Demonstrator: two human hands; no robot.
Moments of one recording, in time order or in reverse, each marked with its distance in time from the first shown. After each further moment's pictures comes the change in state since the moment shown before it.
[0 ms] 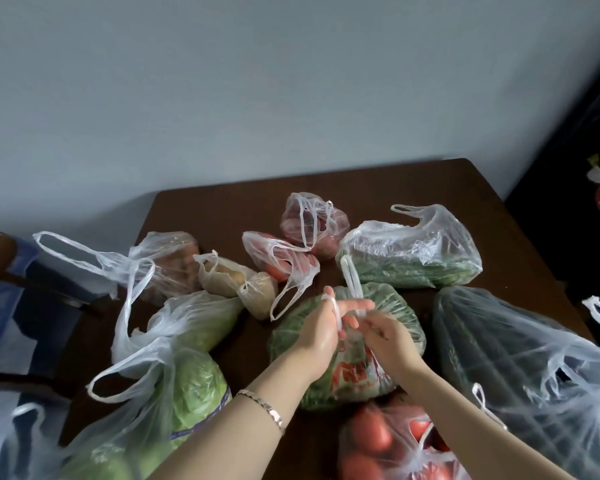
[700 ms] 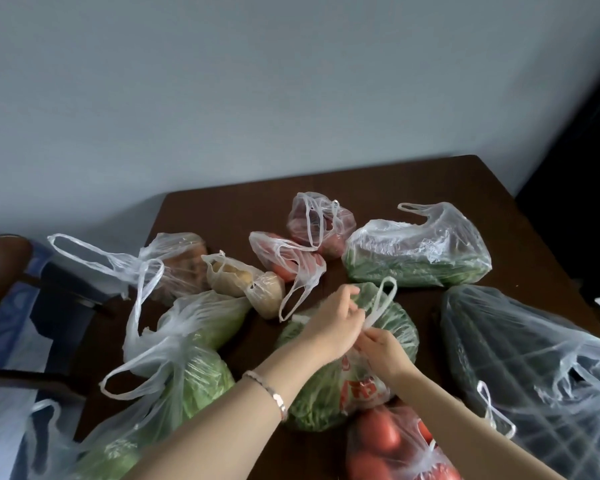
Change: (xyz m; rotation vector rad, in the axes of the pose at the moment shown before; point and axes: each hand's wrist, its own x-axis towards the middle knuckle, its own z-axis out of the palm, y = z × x) left_hand -0.009 0.008 -0.005 0.777 -0.036 0.241; right_hand -0.005 0.004 0.021 0.206 -0.124 0.221
